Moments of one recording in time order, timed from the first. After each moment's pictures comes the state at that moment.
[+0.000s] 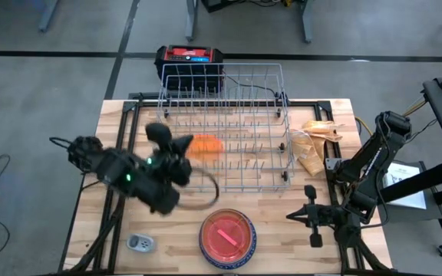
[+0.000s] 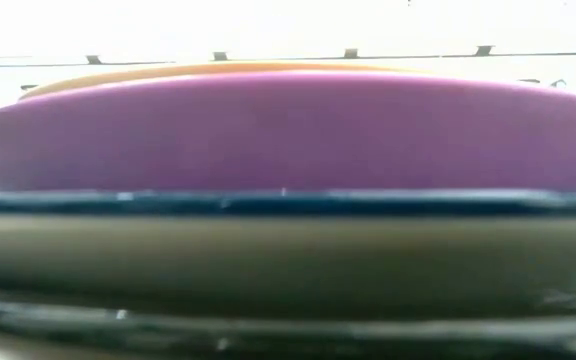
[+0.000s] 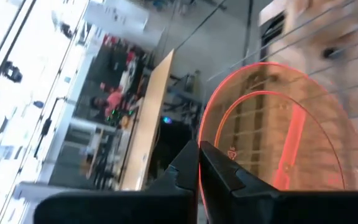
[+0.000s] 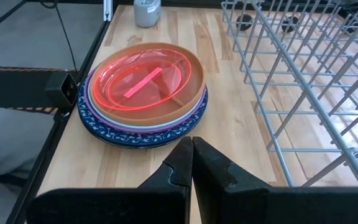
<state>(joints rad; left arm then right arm) -0.50 1.75 2.27 -1.57 -1.27 0.05 1.06 1.19 0.76 -0.41 0.86 0.69</state>
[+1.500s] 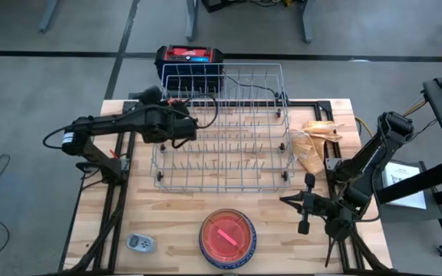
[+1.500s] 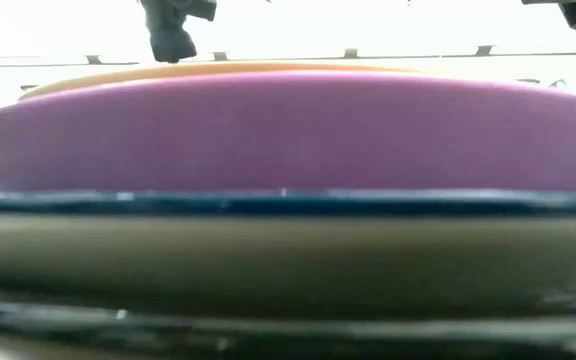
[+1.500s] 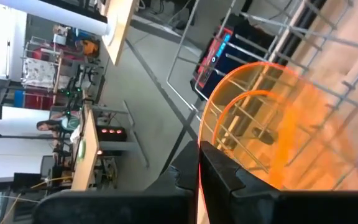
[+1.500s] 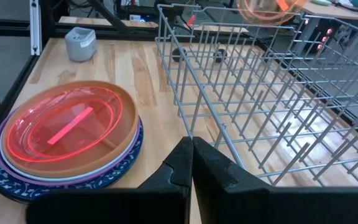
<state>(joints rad) 0.11 1.55 1.60 -1.57 -1.06 -0.34 0.96 1.19 0.76 -0.41 1.05 0.65</state>
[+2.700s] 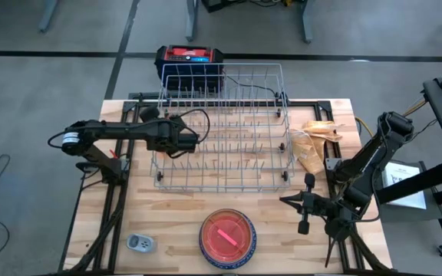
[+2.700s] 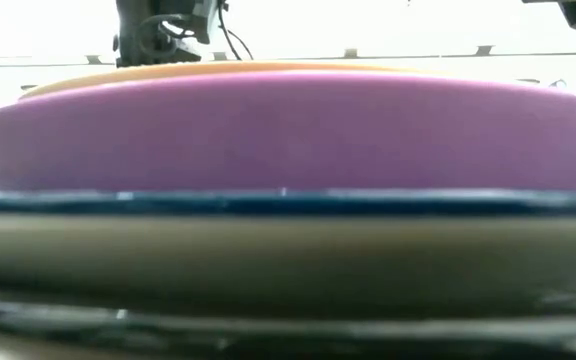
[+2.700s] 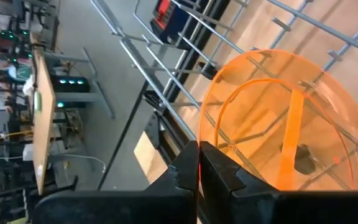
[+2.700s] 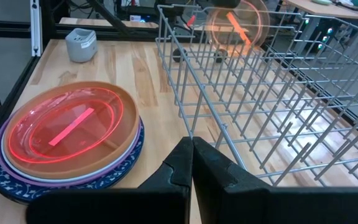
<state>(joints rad) 0.11 1.55 1.33 -1.55 -0.83 -0.59 0.96 1.19 0.76 -0.41 1.05 0.65</state>
